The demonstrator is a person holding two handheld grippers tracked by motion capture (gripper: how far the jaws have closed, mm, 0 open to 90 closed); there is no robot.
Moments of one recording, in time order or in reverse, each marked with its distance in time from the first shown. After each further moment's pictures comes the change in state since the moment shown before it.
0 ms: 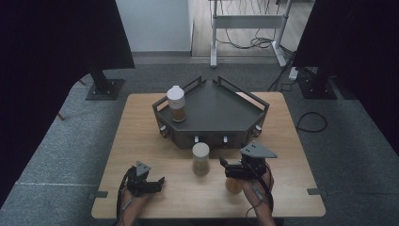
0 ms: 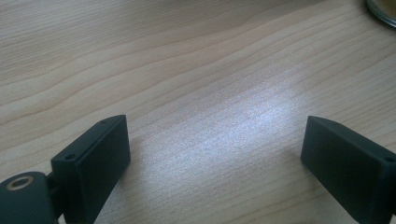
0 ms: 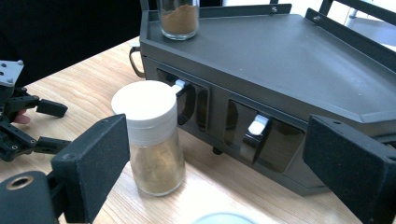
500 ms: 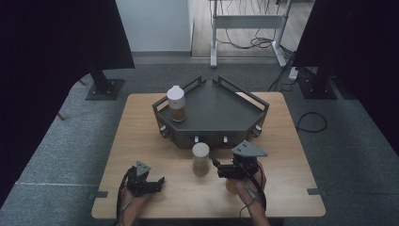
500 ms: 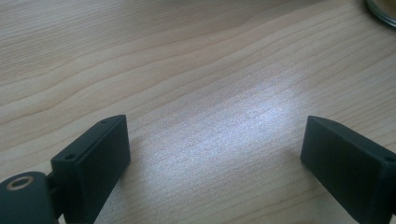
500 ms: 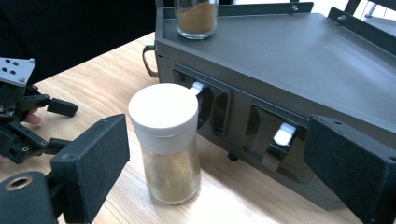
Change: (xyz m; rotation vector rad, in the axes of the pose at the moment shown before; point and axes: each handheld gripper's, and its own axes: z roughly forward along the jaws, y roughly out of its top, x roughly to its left) left arm 0.000 0.000 0.000 0.000 0.000 0.000; right arm 0.008 0.004 0.015 0.009 0.032 -0.014
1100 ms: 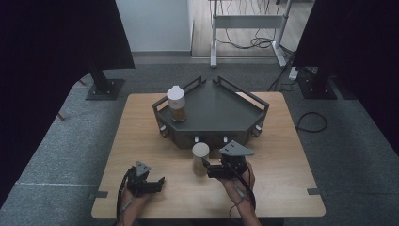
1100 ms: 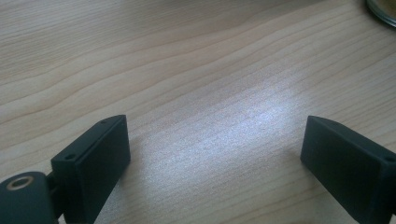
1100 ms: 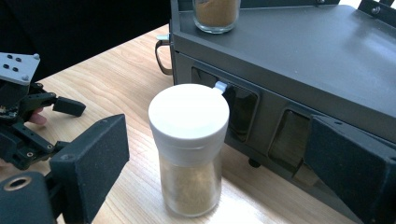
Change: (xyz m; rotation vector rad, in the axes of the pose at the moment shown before) left arm -0.001 0.000 0.000 0.001 0.002 -0.002; right arm 0.016 0.003 0.025 0.019 0.018 -0.003
